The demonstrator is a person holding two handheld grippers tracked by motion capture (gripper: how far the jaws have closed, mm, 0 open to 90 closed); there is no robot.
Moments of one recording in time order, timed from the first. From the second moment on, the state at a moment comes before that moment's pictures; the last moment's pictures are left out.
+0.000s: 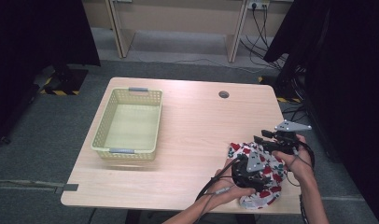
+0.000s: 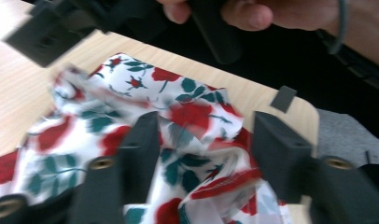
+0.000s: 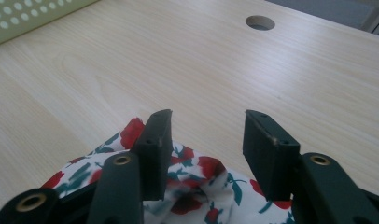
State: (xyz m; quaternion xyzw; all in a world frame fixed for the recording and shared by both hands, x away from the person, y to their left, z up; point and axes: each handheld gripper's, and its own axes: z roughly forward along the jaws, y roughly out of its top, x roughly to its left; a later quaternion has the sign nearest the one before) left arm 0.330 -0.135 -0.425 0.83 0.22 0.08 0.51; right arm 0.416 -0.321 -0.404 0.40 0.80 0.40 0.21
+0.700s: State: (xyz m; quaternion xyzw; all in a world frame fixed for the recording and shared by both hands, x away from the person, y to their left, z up) left arm 0.324 -0.073 -0.424 0.83 0.25 0.11 0.48; right arm 0.393 -0.324 -0.410 0.44 0.78 0.39 0.20
